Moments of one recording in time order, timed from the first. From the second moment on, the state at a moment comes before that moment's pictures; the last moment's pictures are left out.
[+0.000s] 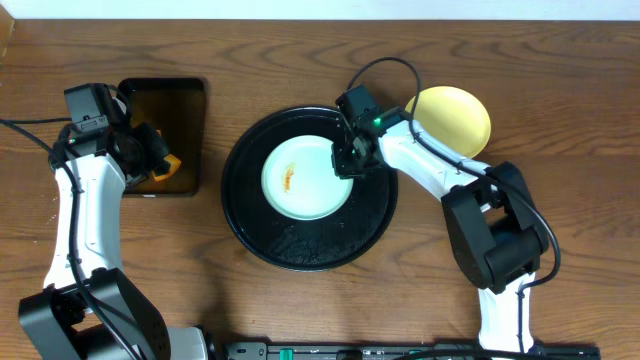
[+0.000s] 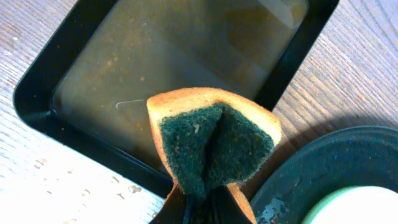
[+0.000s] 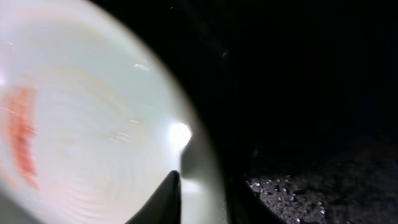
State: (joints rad) left arm 0.33 1.58 1.20 -0.75 0.10 -0.32; right arm 0.54 2.13 1.51 -0.70 -0.21 0.44
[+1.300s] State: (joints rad) left arm -0.12 1.67 1.20 -0.69 0.37 -0.33; right arm 0.54 2.14 1.51 -0.65 -0.15 0.44
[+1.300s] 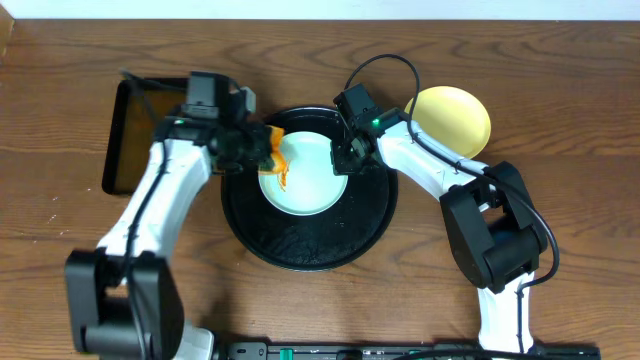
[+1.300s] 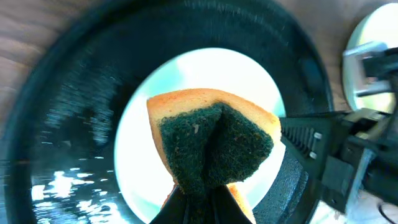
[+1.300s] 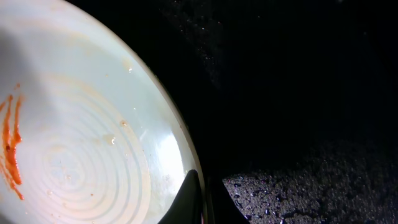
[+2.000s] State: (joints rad) left arm -0.28 1.88 1.20 -0.53 0.35 -0.54; right arm 0.54 2.14 1.51 -0.65 -0.14 0.44
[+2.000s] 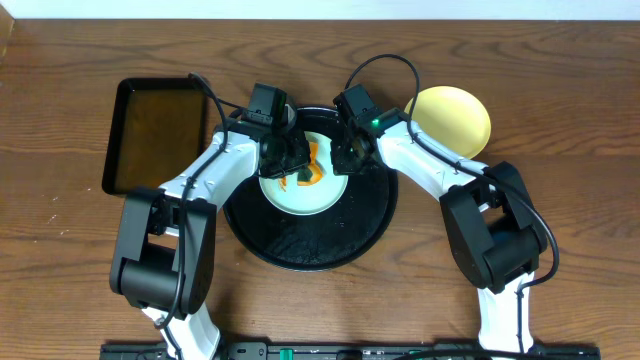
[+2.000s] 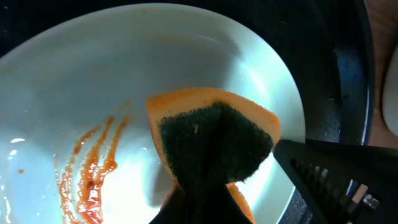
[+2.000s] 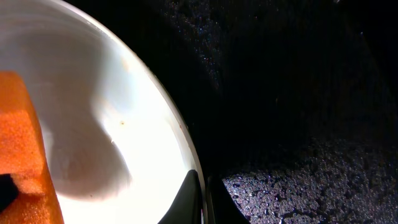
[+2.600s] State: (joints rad) left arm -0.29 1.95 1.24 -0.64 0.15 -0.53; right arm 0.54 2.14 1.51 -0.65 -0.14 0.44
